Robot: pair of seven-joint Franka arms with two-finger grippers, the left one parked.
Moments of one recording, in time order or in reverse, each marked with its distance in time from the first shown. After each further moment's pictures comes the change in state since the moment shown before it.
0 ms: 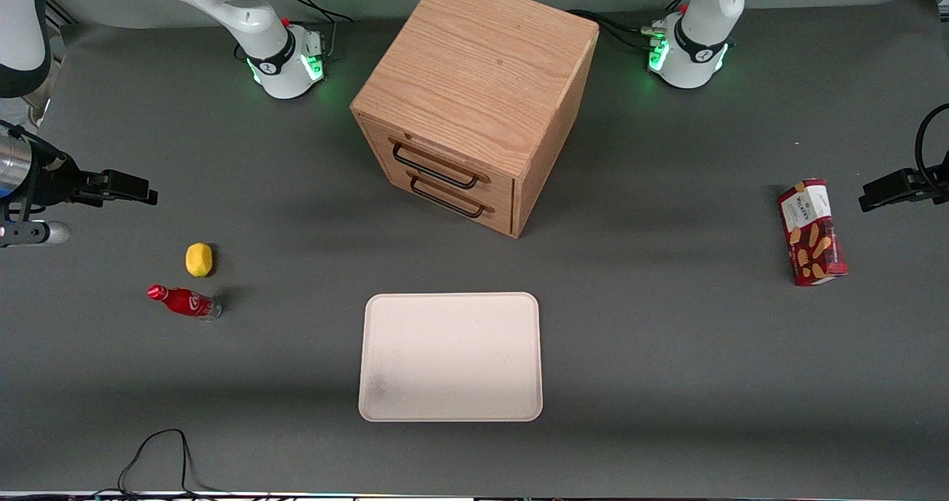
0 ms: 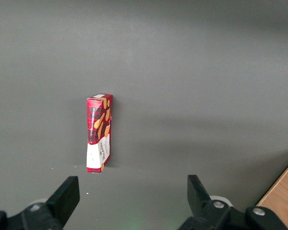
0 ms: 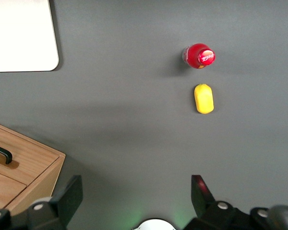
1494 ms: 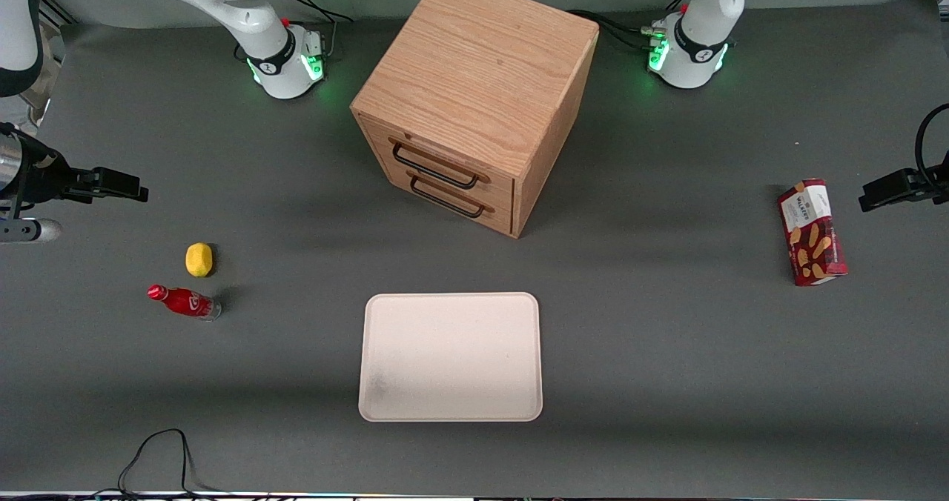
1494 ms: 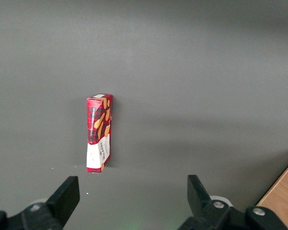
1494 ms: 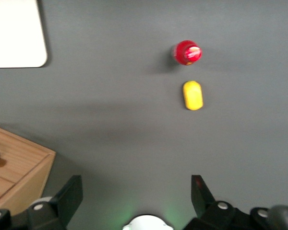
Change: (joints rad) arm -0.012 0.000 0.006 0.011 -0.057 -0.021 -0.024
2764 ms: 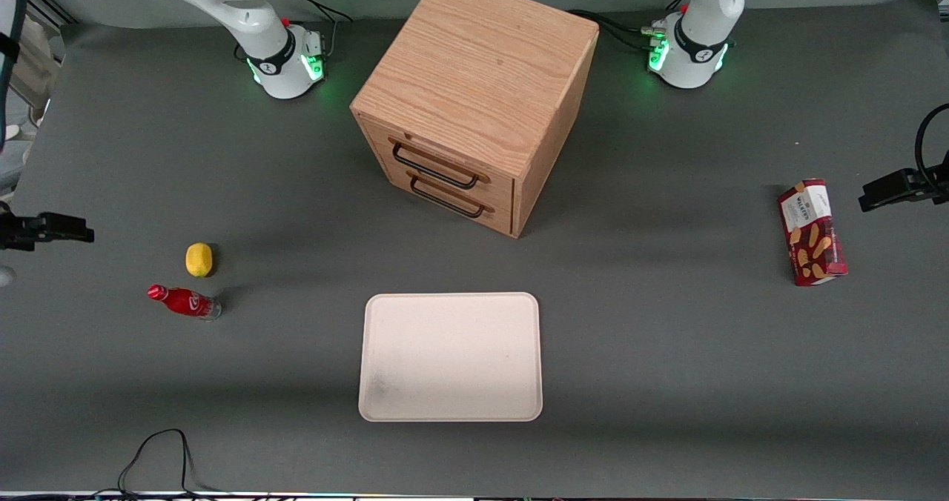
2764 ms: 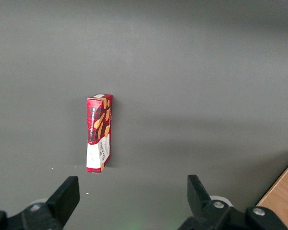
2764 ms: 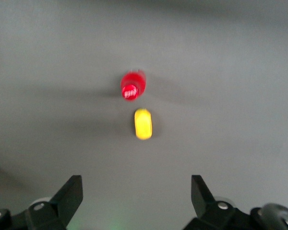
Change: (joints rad) arm -0.024 0.234 -0.126 0.177 -0.031 0.104 -0.285
